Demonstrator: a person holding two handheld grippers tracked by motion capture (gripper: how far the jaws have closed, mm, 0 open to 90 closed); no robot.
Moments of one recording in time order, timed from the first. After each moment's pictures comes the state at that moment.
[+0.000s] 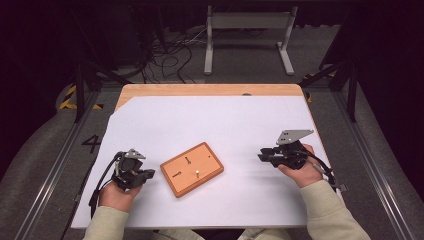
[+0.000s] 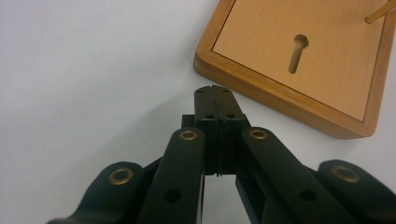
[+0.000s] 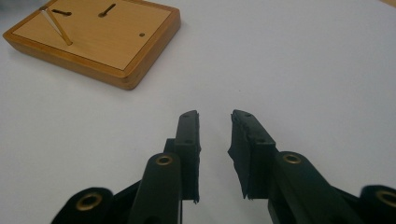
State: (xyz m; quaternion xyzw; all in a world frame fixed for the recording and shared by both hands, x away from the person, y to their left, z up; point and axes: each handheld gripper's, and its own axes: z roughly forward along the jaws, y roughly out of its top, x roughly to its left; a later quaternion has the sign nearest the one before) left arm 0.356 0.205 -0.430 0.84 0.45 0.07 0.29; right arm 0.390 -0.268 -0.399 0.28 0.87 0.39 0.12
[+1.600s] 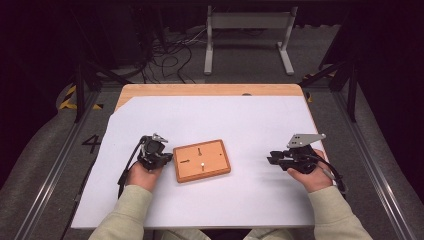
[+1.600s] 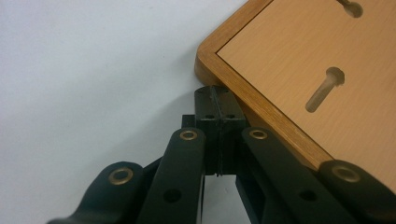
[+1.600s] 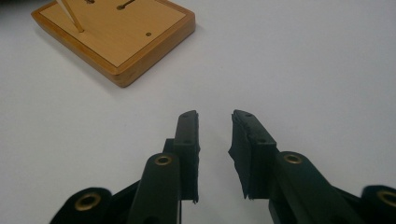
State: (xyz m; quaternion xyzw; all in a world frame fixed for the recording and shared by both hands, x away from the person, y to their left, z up) left arm 0.419 0.158 -0.447 0.84 0.45 0.09 0.30; right arm 0.377 -0.293 -0.402 0.31 0.86 0.39 0.13
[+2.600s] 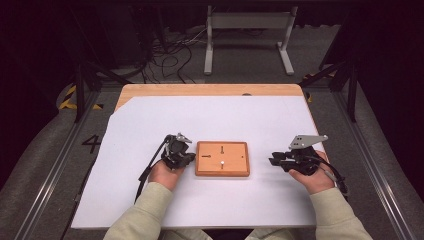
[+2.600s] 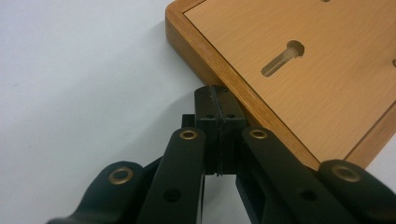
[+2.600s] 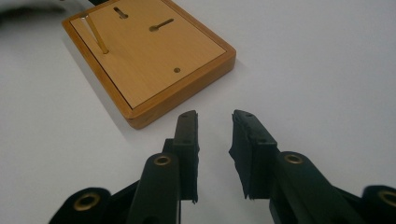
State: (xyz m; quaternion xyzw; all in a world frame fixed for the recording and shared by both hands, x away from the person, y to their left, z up) left arm 0.421 0.090 -0.449 0.86 0.39 0.07 0.32; right arm 0.373 -0.297 -0.404 0.32 0.86 0.39 0.13
